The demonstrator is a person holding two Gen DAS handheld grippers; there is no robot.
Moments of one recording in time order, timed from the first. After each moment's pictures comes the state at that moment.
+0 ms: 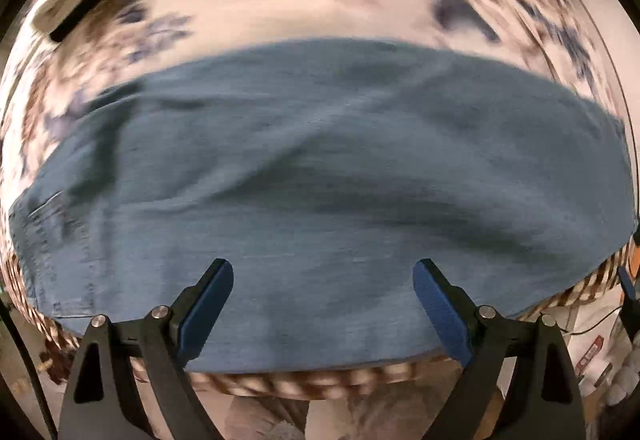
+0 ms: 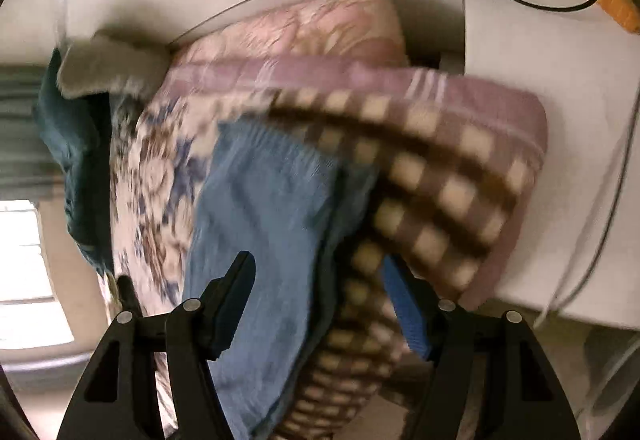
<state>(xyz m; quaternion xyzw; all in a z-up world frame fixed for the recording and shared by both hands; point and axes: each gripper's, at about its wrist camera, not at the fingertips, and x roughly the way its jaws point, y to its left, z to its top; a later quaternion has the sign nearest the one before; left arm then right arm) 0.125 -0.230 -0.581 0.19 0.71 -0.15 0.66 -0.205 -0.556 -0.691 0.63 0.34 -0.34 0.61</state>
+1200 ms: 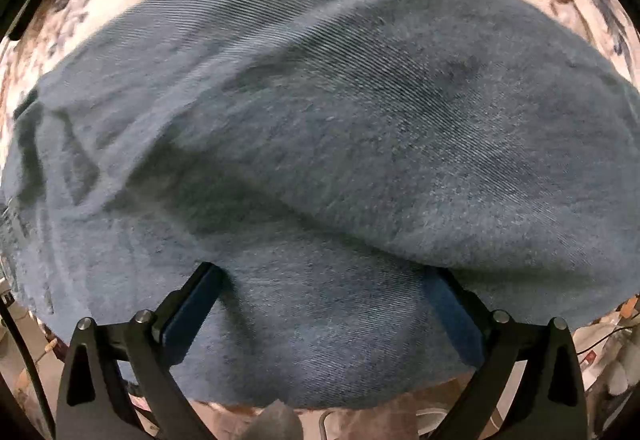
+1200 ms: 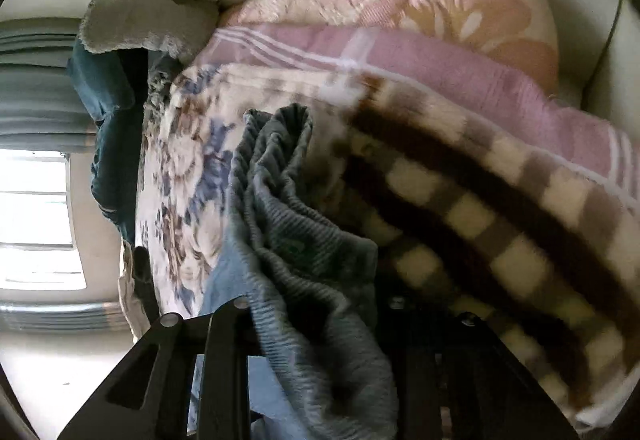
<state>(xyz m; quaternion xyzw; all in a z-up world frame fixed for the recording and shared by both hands) 0.161 -0.283 -0.647 0.20 0.75 -0.11 0.62 -0.096 -0.553 -0.739 0.60 0.34 -0.24 0.68</state>
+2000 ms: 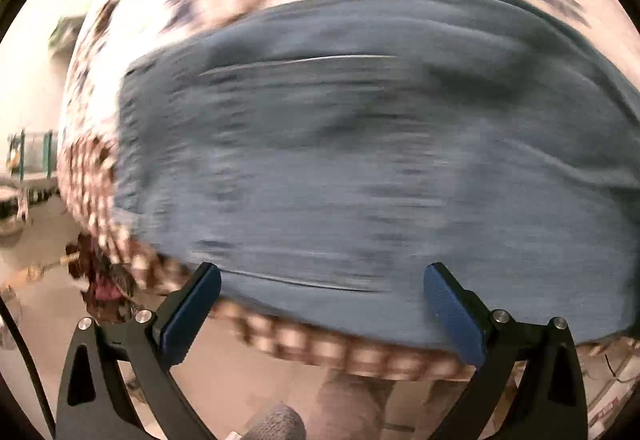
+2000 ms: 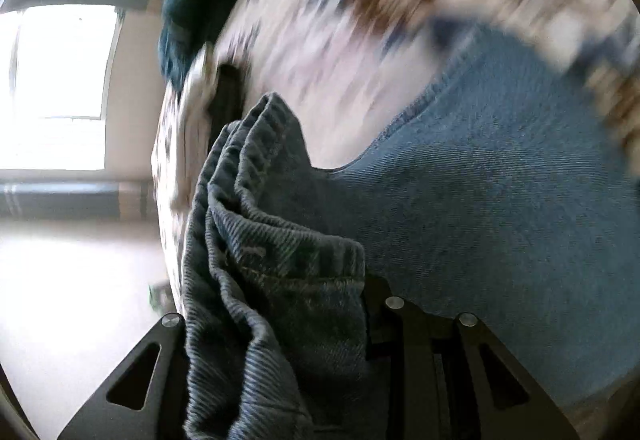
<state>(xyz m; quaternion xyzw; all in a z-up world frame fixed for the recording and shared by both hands) 0.238 0.016 -0.588 0.16 0.72 0.09 0.66 0.123 -0.188 -0.684 0.55 0.44 -0.05 0.71</state>
